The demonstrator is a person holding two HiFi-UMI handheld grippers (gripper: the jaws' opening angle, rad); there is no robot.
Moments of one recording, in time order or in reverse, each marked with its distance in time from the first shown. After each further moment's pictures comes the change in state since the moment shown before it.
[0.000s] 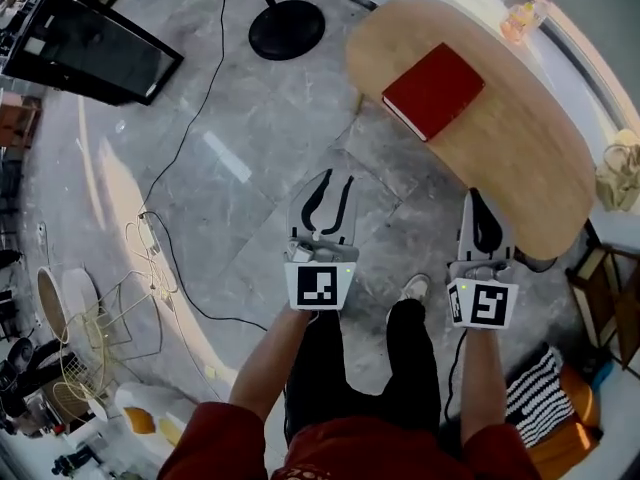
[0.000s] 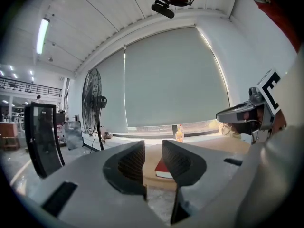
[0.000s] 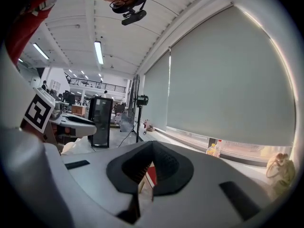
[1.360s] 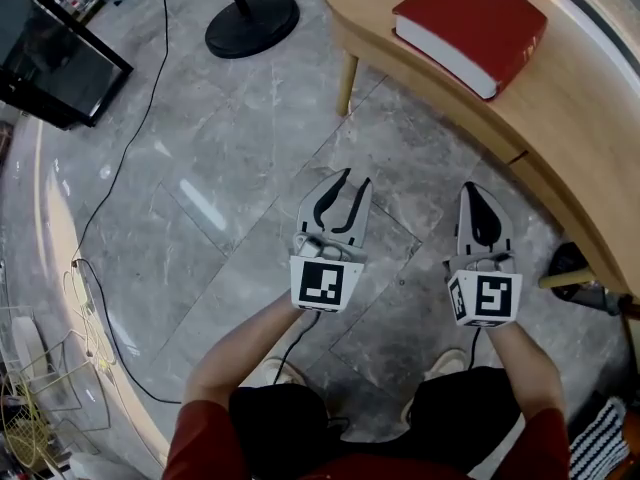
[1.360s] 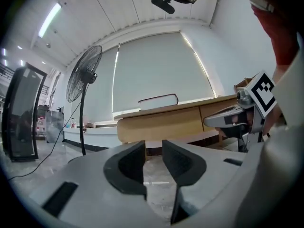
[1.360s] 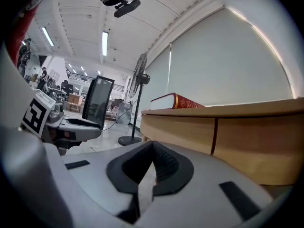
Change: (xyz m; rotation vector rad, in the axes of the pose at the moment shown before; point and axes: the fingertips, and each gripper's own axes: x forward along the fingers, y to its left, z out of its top) left arm 0.105 -0.052 -0.436 0.024 -0.142 -0.162; right arm 0.116 0.057 -0.434 -0.035 -0.034 -0.063
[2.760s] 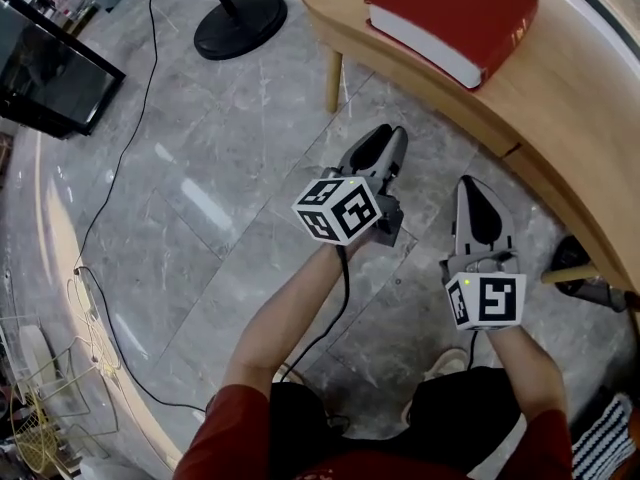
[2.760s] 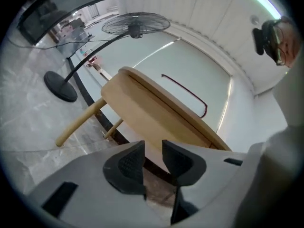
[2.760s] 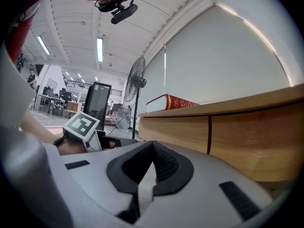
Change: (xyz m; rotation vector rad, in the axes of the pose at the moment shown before) left arm 0.119 -0.030 -0.033 -0.881 0.018 -0.191; right arm 0.001 -0.016 0.005 0.073 -0.039 0.011
